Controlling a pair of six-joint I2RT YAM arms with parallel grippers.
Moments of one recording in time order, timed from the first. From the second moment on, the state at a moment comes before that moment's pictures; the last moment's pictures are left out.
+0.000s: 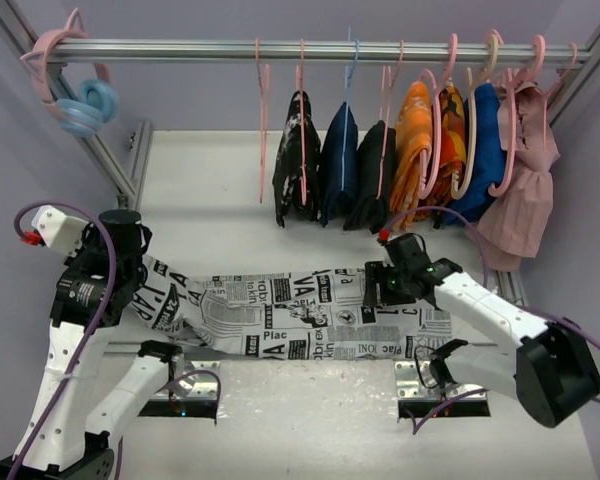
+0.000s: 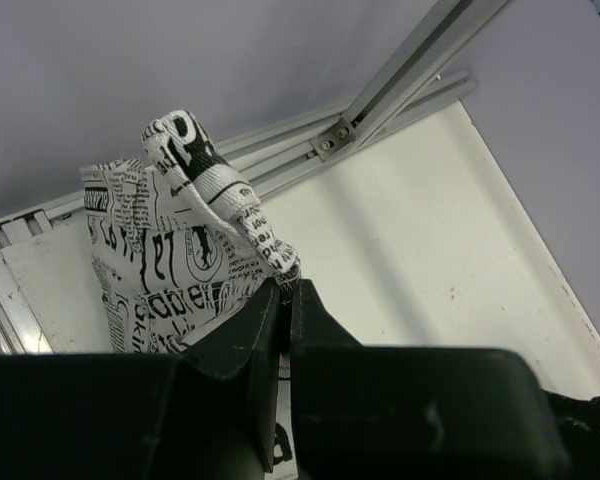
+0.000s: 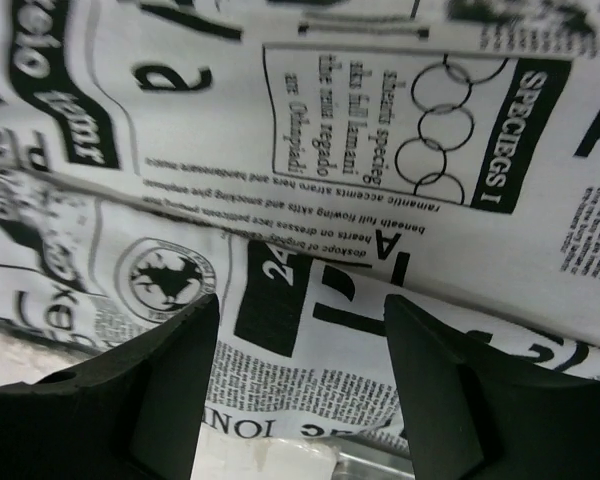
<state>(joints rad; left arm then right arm) -0.16 0.73 1.10 -1.04 -0.95 -0.98 0.45 1.10 0.52 -0.50 -0.10 0.39</state>
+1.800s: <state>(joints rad) -0.16 0.83 1.08 -1.03 -1.00 -1.00 0.61 1.20 0.88 -0.77 0.50 0.44</state>
